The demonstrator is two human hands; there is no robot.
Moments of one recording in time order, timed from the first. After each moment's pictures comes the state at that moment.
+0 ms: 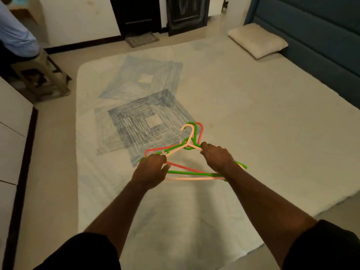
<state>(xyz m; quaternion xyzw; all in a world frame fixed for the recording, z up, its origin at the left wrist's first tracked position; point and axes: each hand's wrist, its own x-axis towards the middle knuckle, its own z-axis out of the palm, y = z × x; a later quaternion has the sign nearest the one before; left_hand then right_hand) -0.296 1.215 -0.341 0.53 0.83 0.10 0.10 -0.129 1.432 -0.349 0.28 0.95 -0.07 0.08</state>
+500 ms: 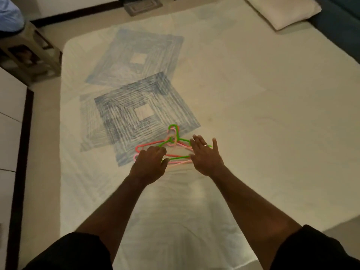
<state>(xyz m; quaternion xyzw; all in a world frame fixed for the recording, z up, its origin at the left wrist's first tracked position) -0.300 1.343 -0.378 0.55 0.83 0.06 0.10 -0.152 1.525 -0.441 0.23 0.96 -0.12 0.10</state>
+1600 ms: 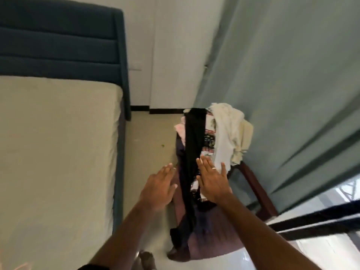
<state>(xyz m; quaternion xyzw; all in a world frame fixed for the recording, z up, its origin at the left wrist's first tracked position) 0.311 1.265 -0.324 0.95 0.22 0.13 0.19 0.508 1.133 -0.297 0.86 0.51 -0.02 0.04</state>
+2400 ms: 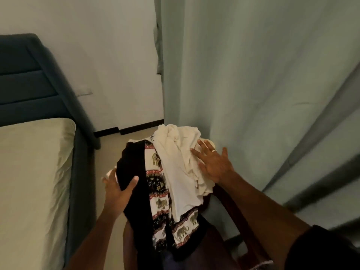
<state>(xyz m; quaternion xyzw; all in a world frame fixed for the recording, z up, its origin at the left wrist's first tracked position) 0.585 1.365 -0.361 0.73 0.46 0.19 0.46 0.885 1.149 -0.295 0.87 0.49 -0.05 0.04</state>
